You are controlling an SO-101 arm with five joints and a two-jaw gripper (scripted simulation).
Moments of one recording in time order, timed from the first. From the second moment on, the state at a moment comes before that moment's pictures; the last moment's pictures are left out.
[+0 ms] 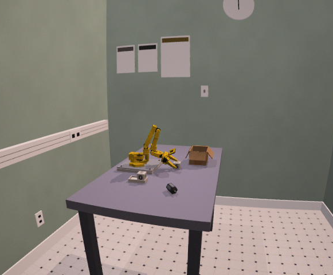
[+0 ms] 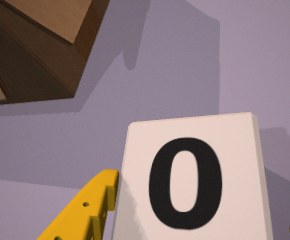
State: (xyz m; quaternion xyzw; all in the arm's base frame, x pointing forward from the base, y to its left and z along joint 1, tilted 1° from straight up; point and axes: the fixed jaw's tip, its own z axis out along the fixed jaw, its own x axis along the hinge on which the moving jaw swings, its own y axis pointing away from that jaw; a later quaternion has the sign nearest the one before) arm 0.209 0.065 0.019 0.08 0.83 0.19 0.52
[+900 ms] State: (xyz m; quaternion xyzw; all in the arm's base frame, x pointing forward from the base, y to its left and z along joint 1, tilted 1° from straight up) arm 0.216 0.066 0.045 0.14 0.78 0.26 0.55
